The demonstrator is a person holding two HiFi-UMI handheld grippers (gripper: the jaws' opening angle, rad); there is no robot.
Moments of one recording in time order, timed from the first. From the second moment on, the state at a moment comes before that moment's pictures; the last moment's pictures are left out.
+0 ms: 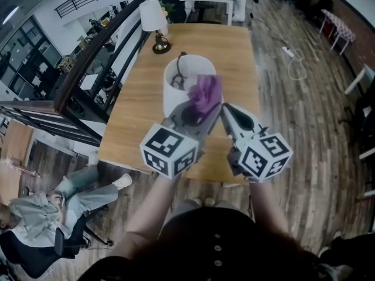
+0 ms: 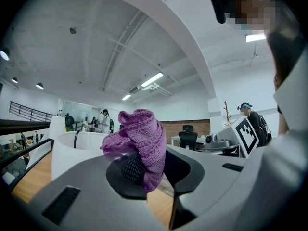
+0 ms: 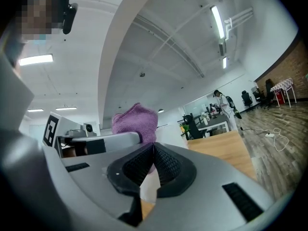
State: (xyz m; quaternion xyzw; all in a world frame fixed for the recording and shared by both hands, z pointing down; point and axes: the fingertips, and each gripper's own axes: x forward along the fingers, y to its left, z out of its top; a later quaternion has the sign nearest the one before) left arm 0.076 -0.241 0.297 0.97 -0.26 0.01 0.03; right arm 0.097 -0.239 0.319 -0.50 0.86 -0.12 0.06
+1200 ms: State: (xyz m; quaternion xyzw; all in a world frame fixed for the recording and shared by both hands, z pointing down) left arm 0.089 -0.231 0.381 0.96 -0.24 0.06 0.12; right arm 0.112 -0.231 0.381 -0.52 0.83 -0.19 0.03
